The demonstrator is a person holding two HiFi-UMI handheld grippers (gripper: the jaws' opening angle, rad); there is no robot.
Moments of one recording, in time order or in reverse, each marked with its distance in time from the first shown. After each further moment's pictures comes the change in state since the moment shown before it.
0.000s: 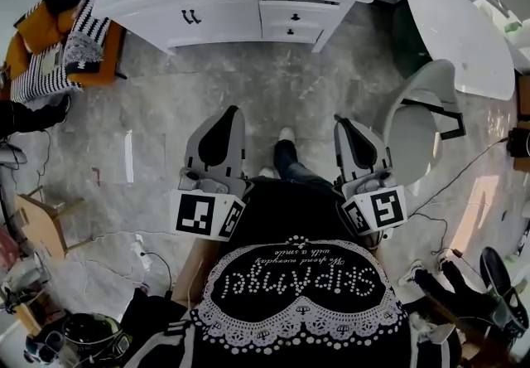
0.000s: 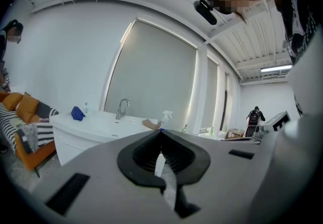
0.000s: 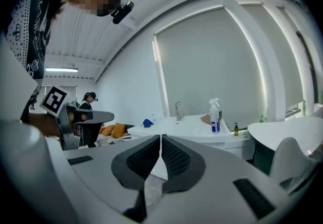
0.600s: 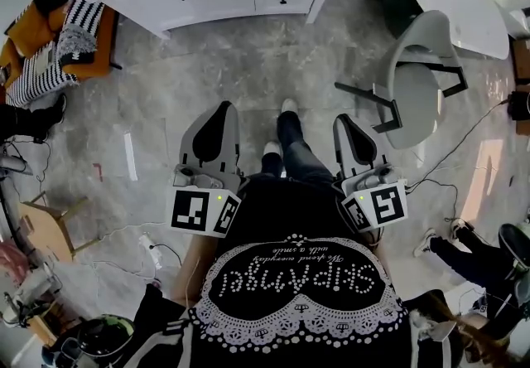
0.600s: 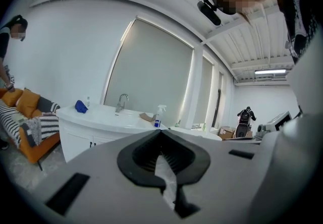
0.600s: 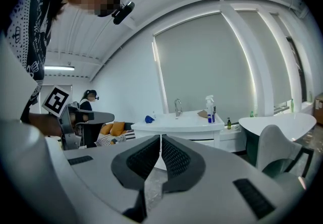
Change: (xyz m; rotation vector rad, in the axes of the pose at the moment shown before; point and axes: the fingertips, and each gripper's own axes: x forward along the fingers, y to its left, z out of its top) left arm -0.102 -0.007 -0.036 -0.011 0.043 -0.052; right arm -0.083 0.080 -0.040 0.016 0.013 -0.070
